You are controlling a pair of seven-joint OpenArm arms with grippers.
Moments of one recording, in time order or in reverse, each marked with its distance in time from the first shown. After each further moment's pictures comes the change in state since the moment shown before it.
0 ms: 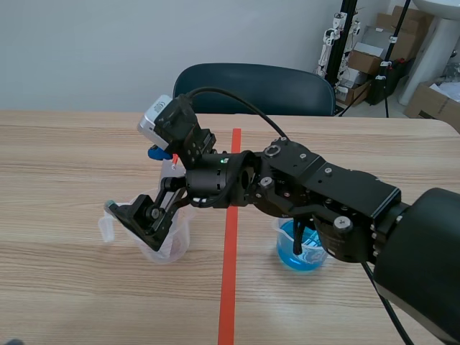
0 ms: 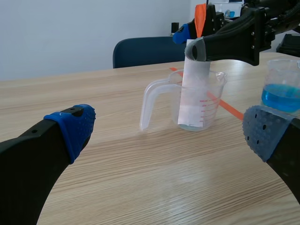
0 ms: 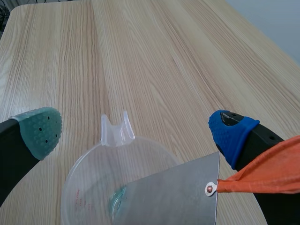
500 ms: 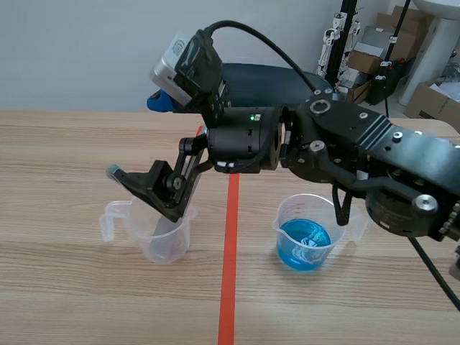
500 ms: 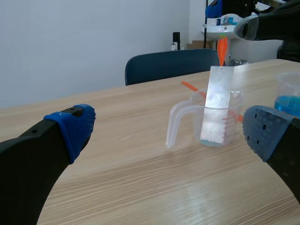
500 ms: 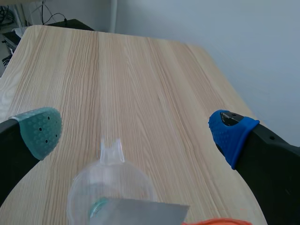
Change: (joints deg) left arm 6.6 -11.9 0.0 7.2 -11.6 0.0 0.0; right arm 0.0 12.3 0.0 20.9 2.0 0.2 0.0
